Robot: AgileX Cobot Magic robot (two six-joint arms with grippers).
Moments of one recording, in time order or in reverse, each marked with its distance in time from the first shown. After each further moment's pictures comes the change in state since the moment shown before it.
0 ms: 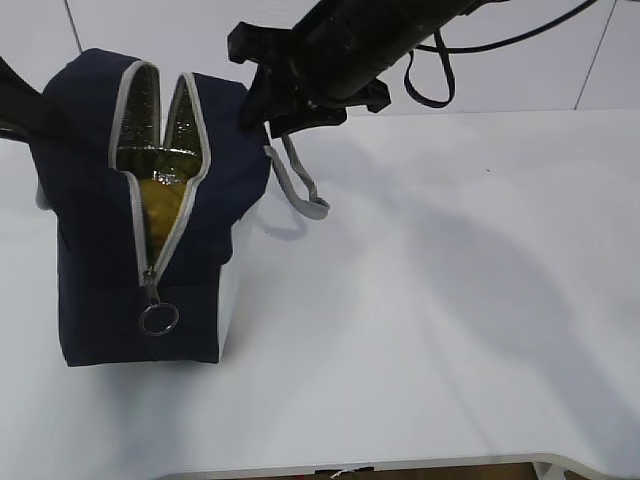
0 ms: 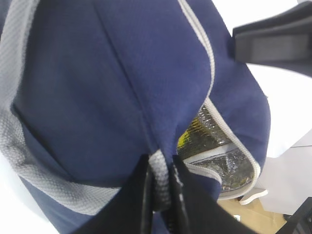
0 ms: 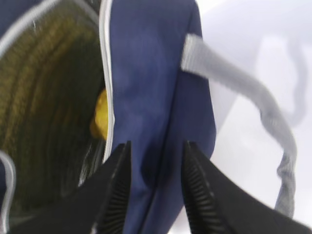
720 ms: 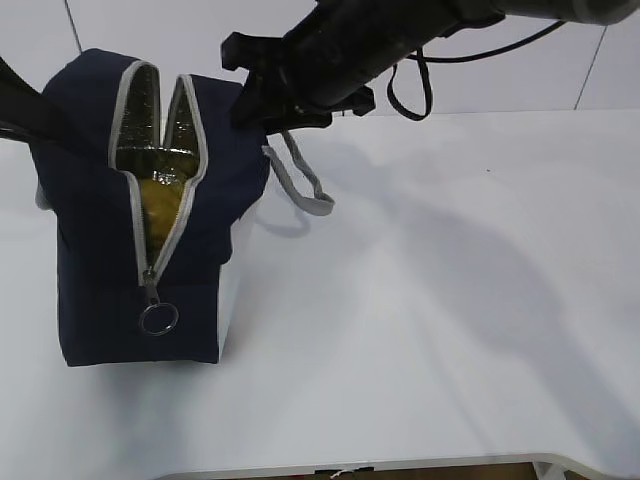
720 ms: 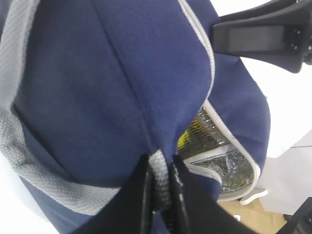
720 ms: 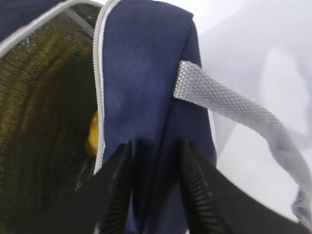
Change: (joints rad) left arm 0.000 0.000 0.000 0.000 -0.002 0.000; right arm 0.000 0.052 -0.006 0.071 -0.078 -0.085
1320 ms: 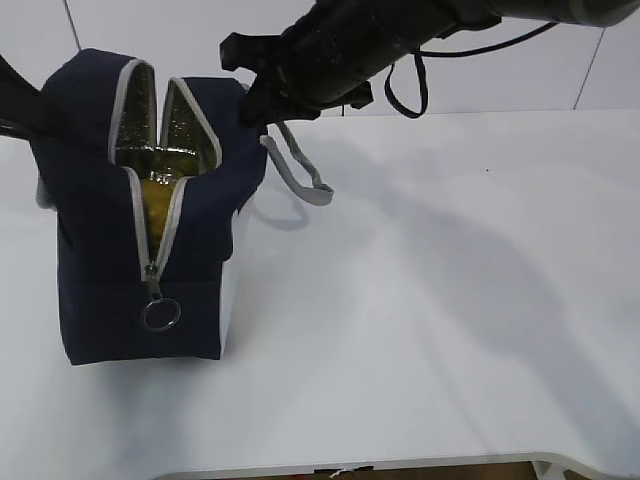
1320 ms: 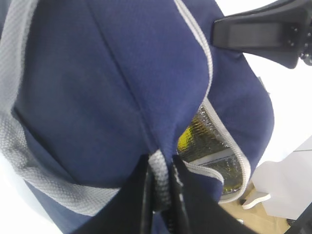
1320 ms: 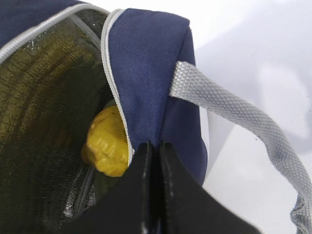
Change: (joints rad) left arm 0.000 0.000 0.000 0.000 -0.018 0.002; right arm 0.000 0.002 0.000 0.009 -0.034 -0.067
